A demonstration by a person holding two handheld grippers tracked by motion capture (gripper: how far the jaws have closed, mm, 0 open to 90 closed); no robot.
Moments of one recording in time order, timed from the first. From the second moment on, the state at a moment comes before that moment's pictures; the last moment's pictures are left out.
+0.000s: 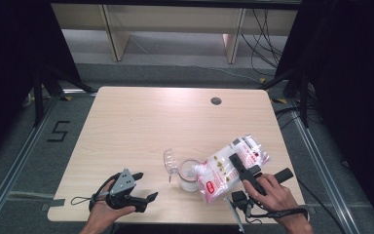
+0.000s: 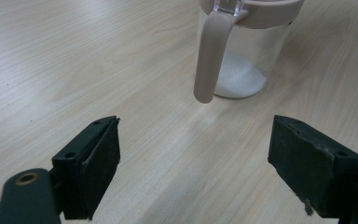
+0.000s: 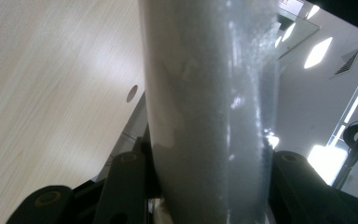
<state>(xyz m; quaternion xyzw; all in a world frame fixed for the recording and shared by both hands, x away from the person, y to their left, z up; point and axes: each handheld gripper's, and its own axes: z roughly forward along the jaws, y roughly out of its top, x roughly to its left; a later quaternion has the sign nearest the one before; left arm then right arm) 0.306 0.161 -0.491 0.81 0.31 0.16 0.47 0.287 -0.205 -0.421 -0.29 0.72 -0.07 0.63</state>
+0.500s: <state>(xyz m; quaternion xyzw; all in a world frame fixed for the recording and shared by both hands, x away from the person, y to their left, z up) 0.305 0.160 -0.491 0.81 0.31 0.15 0.47 0.287 -0.206 -0.421 -0.29 0.72 -0.06 0.63</state>
